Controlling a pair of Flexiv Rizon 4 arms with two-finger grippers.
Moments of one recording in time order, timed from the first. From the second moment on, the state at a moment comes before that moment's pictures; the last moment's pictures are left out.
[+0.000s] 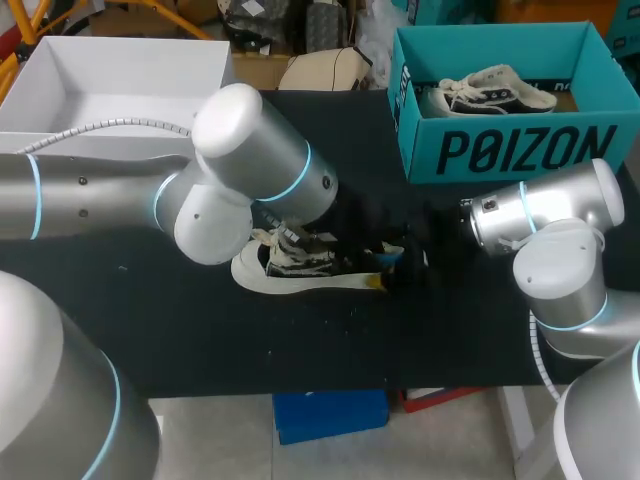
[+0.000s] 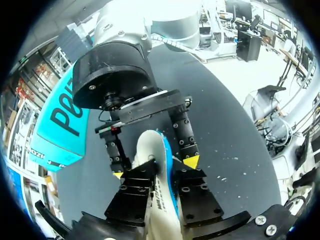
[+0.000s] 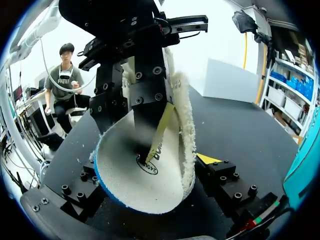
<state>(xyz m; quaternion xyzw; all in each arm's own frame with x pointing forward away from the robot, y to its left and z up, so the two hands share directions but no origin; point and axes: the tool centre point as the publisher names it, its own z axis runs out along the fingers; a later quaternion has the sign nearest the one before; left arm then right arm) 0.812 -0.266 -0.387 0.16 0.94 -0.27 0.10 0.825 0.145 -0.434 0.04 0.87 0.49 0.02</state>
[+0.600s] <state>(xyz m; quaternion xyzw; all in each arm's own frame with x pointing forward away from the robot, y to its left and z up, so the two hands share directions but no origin) 0.779 -0.265 -0.345 0.16 0.93 -0.32 0.09 0.824 0.145 -0.433 0.04 0.87 0.49 0.02</state>
